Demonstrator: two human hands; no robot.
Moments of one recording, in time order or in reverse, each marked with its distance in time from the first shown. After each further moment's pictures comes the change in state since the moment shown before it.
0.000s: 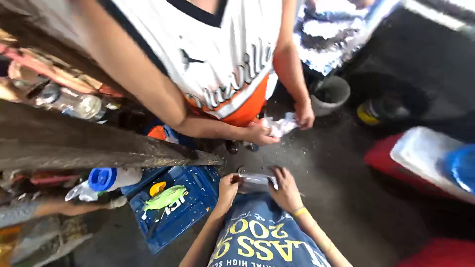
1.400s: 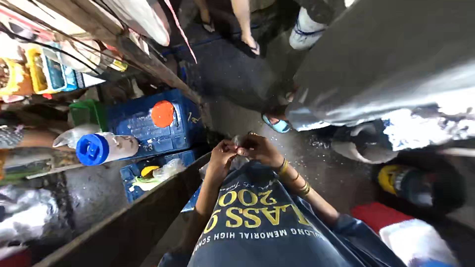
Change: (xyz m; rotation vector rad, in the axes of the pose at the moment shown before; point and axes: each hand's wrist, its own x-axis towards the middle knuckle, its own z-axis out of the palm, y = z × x) left_hand 0.262 0.162 -0.128 -0.855 0.288 -0.106; right_hand 0.431 -0.160 0.002 0.713 -0.758 -0.197
